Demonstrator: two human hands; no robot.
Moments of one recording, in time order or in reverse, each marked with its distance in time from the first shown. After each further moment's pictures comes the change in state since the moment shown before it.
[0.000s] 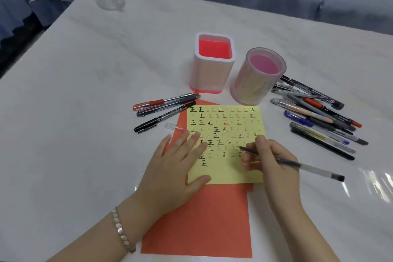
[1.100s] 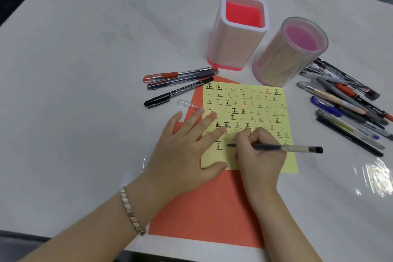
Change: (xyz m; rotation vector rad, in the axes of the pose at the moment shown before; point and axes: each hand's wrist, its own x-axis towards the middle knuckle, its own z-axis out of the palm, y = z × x) left_hand 0.001 0.002 0.000 -0.023 0.037 -0.041; right_hand 0.000 0.042 0.049 -0.279 0.188 -0.223
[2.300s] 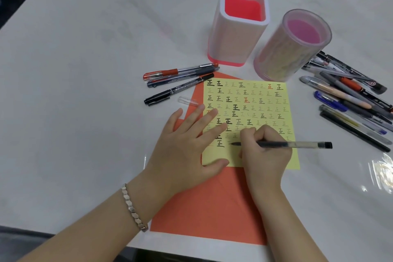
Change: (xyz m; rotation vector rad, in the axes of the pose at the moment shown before) left_hand 0.001 0.002 -0.002 -0.007 -0.010 -0.018; right_hand 0.001 0.002 -0.002 0.021 0.012 0.002
